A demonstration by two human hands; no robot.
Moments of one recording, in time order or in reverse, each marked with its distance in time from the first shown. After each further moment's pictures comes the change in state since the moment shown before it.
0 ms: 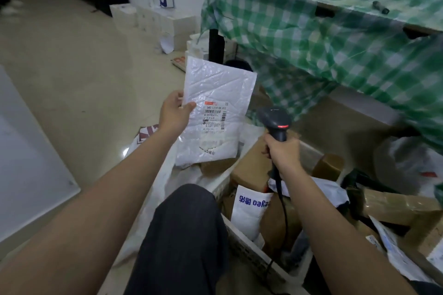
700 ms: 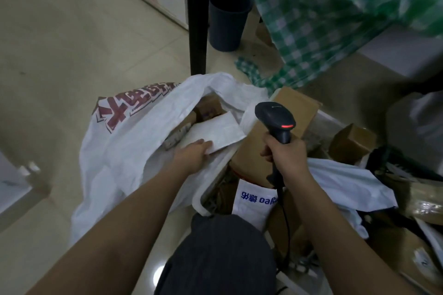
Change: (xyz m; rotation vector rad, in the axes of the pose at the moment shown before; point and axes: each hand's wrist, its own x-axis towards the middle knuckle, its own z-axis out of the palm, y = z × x) left_hand 0.043 -0.222 0.109 0.969 -0.909 -0.001; right_hand 0.078 0.092 0.051 -0.083 0.004 0.195
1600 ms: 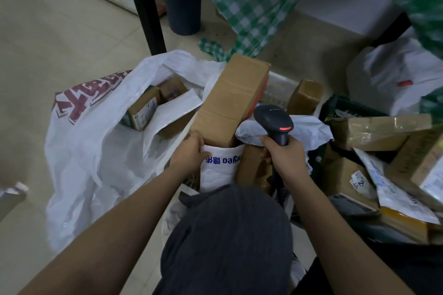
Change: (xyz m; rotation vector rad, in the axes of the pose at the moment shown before) left_hand -0.051 0.103 0.069 -0.296 0.239 -0.036; right_hand -0.059 0.070 -0.113 0.032 0.104 0.088
